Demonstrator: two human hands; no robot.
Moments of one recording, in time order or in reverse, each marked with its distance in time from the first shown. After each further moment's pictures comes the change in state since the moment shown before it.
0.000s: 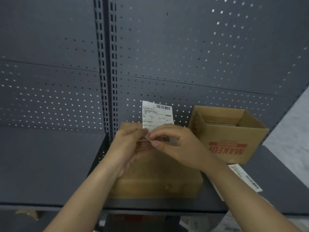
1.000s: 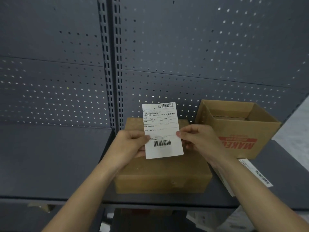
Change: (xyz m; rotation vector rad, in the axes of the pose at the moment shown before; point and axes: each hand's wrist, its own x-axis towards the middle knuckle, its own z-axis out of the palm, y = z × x) left_hand 0.011 -0.016 -0.034 0.355 -0.046 0.007; right_hand -0.009 0.035 -0.002 0.380 0.283 0.622
